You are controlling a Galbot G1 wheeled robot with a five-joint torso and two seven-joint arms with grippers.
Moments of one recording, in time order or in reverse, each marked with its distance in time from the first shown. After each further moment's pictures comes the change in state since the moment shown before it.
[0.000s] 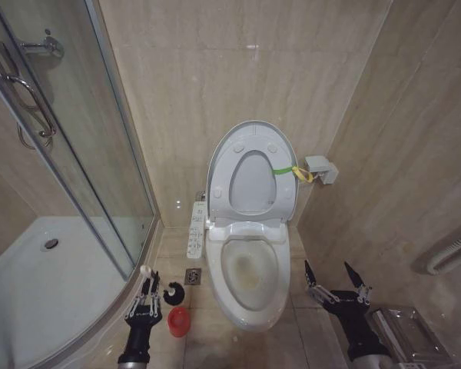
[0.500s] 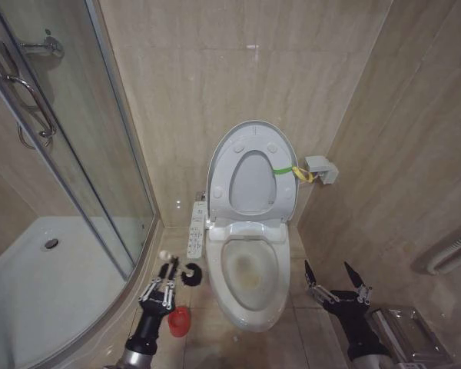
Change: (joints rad) left arm -0.018 0.060 0.013 -0.137 0.023 -0.018 0.121; right arm 0.000 0.000 0.000 0.000 0.000 0.000 0.000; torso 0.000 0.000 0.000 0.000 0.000
